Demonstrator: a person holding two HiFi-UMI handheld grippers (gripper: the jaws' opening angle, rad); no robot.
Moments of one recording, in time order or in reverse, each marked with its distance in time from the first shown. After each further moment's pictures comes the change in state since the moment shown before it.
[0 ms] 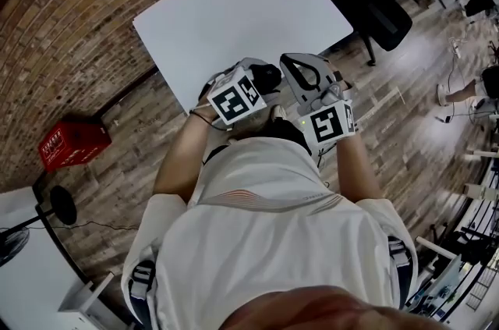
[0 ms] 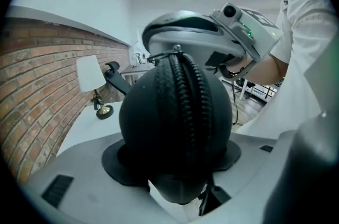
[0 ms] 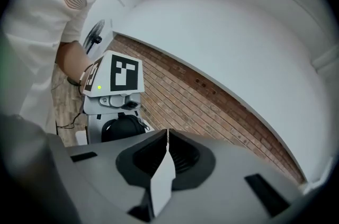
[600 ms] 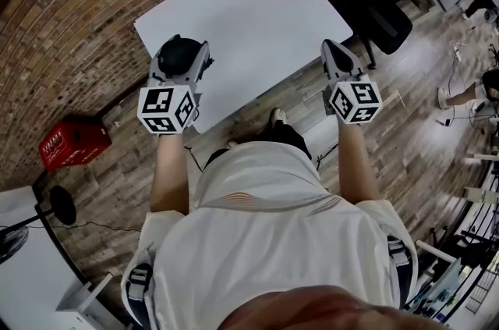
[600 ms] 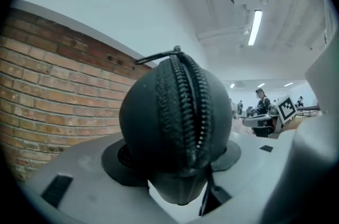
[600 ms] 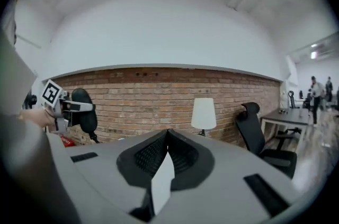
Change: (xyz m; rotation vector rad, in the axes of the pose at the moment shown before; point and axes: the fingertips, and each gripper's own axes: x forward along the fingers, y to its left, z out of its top) left arm -0.207 0.125 -0.022 -0.419 -0.606 0.791; right arm -0.032 -0.086 -0.110 0.753 0.059 -0.299
